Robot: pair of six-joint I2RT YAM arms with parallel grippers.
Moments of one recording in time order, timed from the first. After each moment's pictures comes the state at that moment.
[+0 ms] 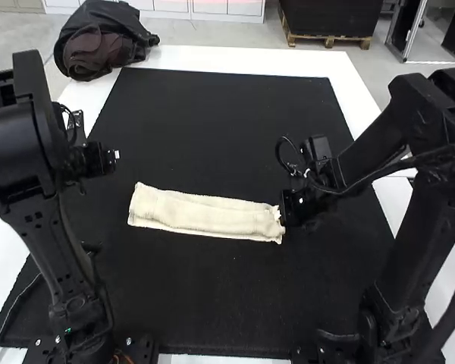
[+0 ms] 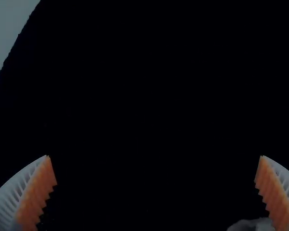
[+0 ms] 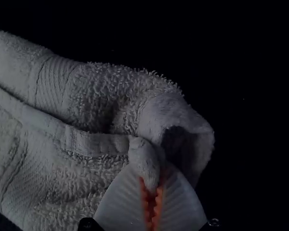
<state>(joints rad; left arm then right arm) 0.54 1.50 0.58 0.26 0.45 0.10 0.34 1.66 0.57 0.06 -0.28 0.12</state>
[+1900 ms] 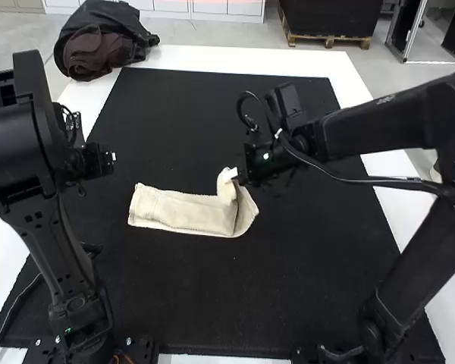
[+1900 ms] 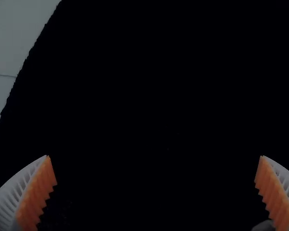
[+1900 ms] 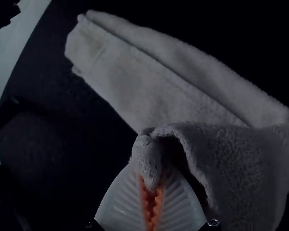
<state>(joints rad) 0.54 1.50 0.58 0.26 0.36 0.10 0.67 1.53 0.85 -0.08 -0.45 0.35</state>
